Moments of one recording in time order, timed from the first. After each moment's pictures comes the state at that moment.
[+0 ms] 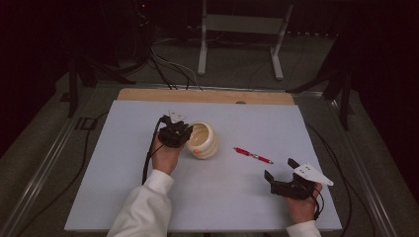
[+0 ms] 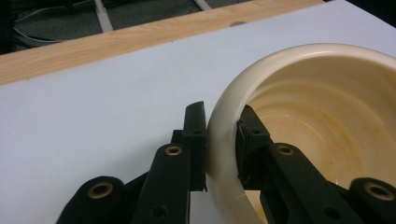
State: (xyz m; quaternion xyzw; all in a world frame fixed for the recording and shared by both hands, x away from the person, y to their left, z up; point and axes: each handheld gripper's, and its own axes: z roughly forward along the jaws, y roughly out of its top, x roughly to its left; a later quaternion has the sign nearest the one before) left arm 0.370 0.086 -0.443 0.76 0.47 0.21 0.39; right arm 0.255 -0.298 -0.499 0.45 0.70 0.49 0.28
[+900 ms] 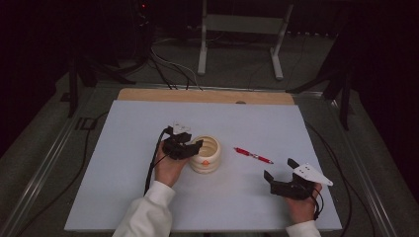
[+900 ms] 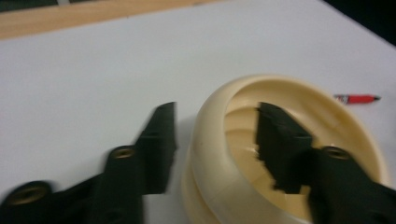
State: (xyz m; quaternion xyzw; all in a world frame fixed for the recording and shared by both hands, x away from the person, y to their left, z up) left arm 0.351 0.078 -0.456 0.76 0.45 0.16 0.44; right arm 0.254 -0.297 -0.499 0.45 0.70 0.48 0.28
